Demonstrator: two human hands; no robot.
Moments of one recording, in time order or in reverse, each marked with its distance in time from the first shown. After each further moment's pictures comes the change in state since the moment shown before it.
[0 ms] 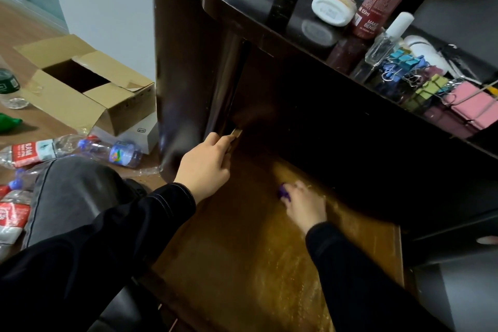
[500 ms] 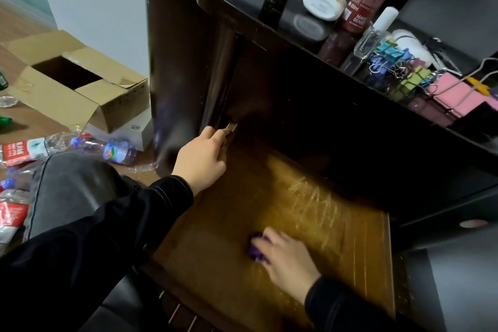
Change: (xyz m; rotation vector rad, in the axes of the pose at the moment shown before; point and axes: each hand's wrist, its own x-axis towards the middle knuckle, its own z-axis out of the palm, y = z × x) left_hand 0.000 0.002 -0.002 -0.007 -0.003 -0.001; right_hand -0.125 -0.029 0.006 0.091 -0.147 -0.449
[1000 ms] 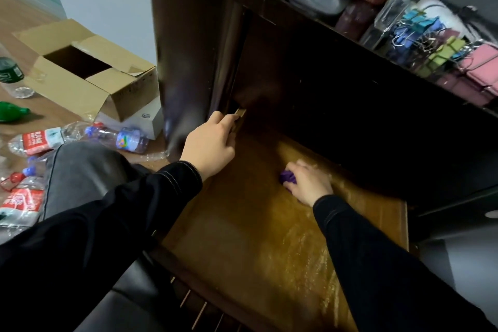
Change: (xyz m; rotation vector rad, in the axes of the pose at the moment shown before) left_hand 0.002 0.002 -0.001 0.007 -0.007 -0.005; right_hand 0.097 0.071 -0.047 -0.079 0.046 0.370
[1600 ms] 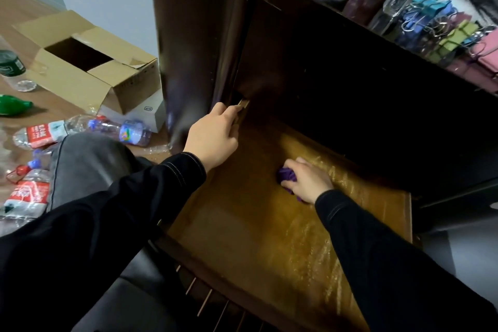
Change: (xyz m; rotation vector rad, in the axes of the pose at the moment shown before) left_hand 0.000 -0.001 0.001 -0.008 -0.012 -0.006; right_hand -0.010 -0.003 0.004 0.104 -0.059 -0.044
